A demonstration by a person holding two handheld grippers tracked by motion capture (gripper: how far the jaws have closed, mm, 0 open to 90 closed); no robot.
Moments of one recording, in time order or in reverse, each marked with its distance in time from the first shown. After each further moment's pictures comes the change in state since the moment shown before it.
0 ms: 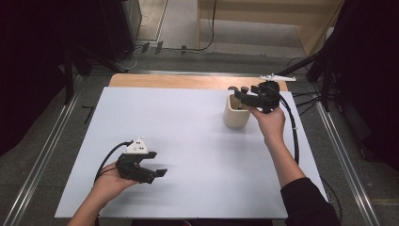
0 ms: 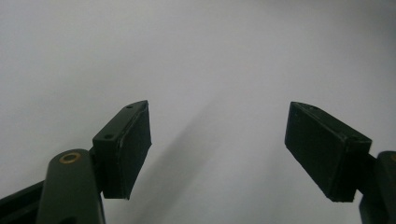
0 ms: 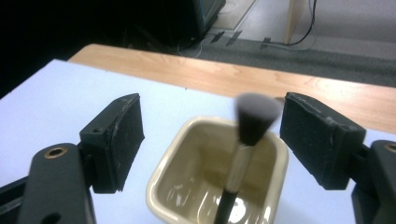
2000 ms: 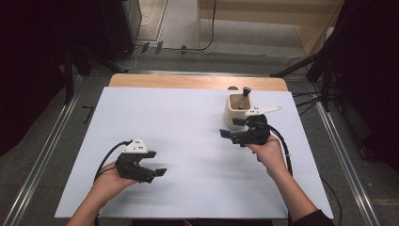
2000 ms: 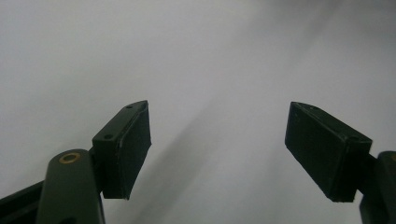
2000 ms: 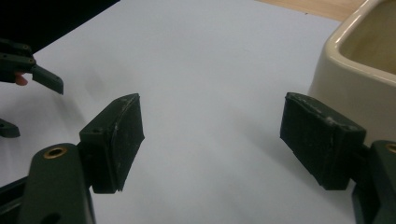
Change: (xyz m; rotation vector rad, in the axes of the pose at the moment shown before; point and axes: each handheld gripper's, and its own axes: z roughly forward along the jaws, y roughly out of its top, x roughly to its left) left arm 0.003 0.000 0.000 -0.003 -0.003 -0.005; right arm 0.048 -0.072 -0.019 0.141 0.311 -0.169
